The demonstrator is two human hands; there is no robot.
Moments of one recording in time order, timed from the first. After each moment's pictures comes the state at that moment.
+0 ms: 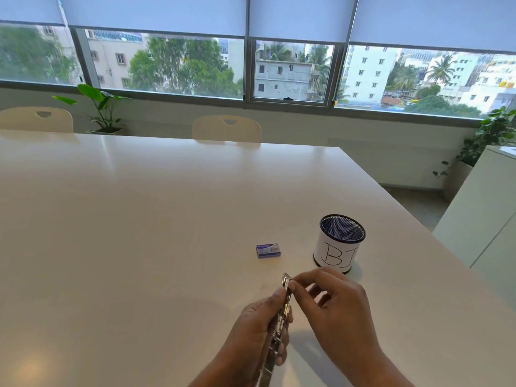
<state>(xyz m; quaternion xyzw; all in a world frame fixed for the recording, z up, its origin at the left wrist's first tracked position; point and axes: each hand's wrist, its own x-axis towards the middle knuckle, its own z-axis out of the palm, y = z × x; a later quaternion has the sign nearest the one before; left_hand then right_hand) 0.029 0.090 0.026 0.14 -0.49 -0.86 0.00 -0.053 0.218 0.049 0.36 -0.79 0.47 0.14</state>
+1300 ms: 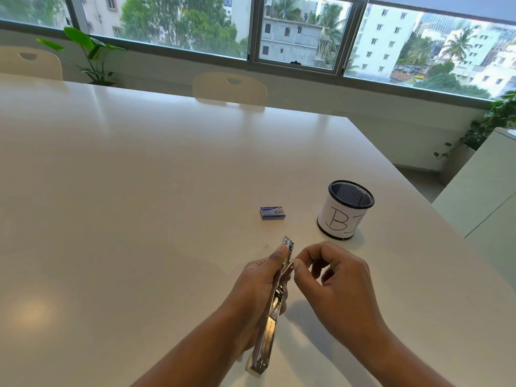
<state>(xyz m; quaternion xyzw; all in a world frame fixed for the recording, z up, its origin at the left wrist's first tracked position) 0.032 0.090 0.023 0.18 -0.49 -0.85 0.01 -0.028 0.217 0.045 0.35 -0.80 0.47 0.09</state>
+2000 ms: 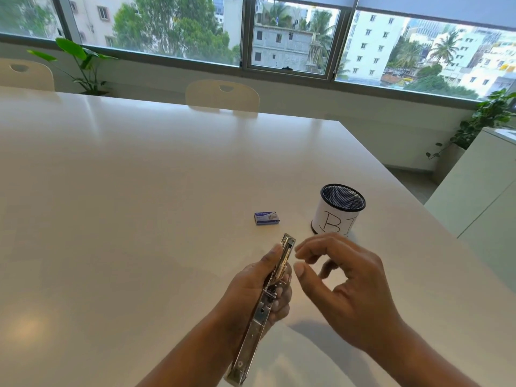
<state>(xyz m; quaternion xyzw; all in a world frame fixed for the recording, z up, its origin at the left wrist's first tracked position) 0.038 0.088 0.033 0.07 -0.41 -0.91 -0.02 -0.026 0.232 0.080 0.46 -0.74 0.47 0.13</state>
